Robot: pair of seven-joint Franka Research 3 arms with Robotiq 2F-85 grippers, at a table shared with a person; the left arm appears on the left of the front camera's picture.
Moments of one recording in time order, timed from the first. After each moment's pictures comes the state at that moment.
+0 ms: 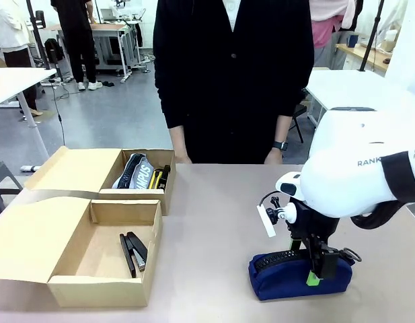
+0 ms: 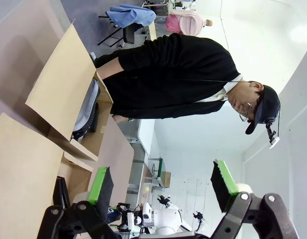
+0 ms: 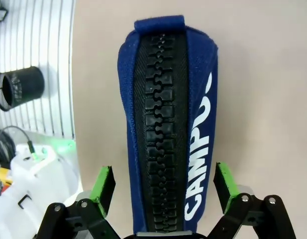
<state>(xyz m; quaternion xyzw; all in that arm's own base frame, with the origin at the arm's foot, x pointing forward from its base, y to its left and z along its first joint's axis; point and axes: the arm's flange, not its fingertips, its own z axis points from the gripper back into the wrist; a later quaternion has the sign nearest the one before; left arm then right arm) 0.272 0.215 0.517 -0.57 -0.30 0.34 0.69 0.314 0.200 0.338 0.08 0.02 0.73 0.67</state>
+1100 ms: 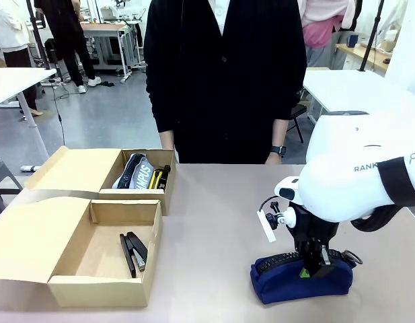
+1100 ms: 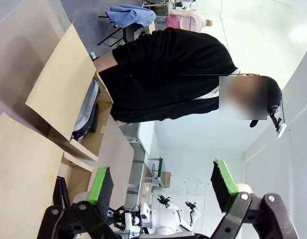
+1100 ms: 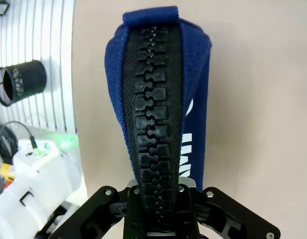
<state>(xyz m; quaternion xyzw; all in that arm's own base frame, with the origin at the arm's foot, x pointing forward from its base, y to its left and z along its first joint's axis) 0.272 0.215 0.517 -0.57 -0.30 0.34 0.69 0.312 0.200 0.331 0.08 0.04 0.73 0.68</state>
